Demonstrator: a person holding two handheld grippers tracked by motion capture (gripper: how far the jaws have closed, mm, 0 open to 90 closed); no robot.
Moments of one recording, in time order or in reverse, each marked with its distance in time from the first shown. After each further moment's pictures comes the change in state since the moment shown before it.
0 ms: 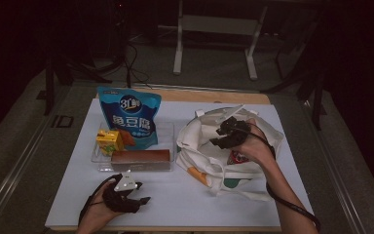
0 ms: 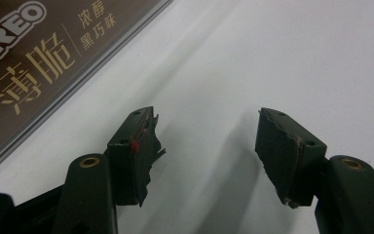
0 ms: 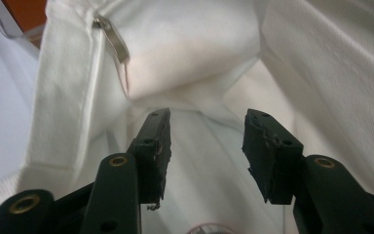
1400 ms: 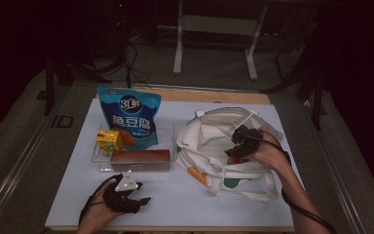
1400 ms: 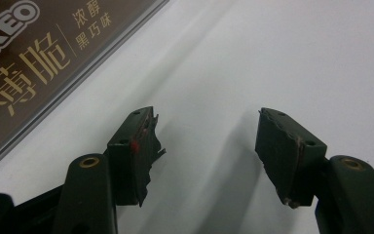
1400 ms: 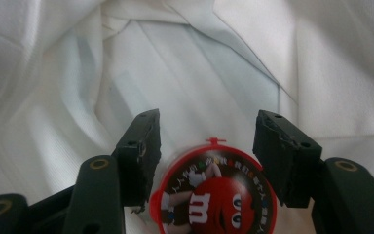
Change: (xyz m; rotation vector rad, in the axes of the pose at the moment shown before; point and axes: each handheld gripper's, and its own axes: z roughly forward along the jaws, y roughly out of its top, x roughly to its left) left arm -0.001 0.001 0.001 0.005 -0.005 0.003; right arm -0.010 -0.040 -0.005 0.166 -0.009 0.007
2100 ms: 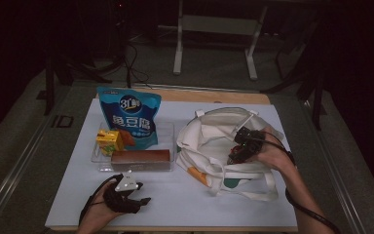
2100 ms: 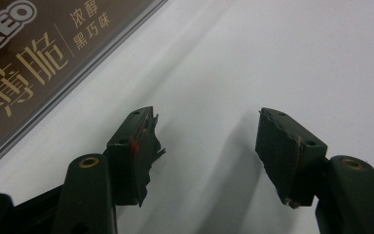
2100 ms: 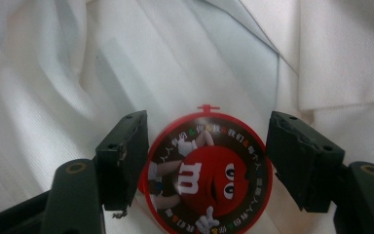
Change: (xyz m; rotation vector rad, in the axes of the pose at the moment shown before) left arm 0.000 0.000 0.000 0.000 -0.004 0.001; right arm -0.005 -0.008 0.003 0.082 -0.007 -0.008
